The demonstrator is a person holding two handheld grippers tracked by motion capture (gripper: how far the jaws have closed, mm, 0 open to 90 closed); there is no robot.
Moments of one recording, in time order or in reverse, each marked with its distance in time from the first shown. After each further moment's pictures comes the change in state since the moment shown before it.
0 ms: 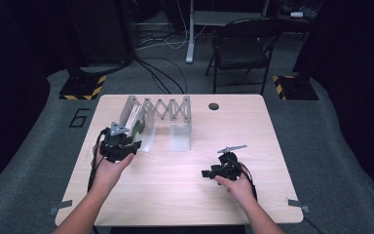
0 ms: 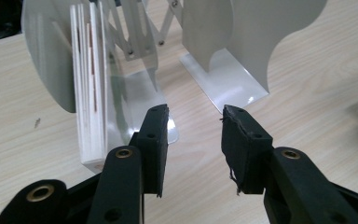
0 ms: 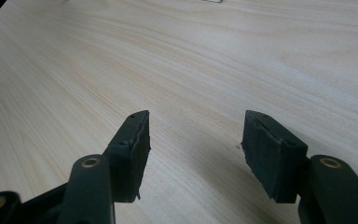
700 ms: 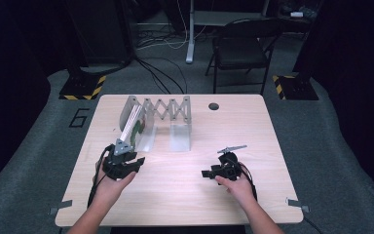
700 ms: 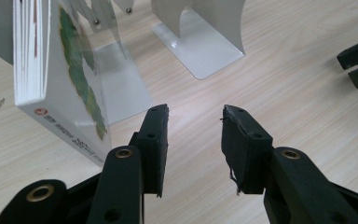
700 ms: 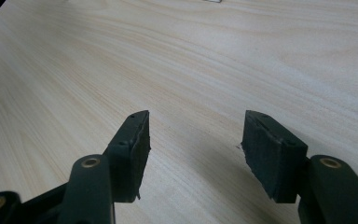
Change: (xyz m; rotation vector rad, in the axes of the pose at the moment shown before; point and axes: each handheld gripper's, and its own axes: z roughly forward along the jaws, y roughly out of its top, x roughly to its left) left arm -0.019 -0.042 -0.001 0.020 -0.045 0.062; right arm 0.000 0.000 0.000 -0.001 -0.002 -0.004
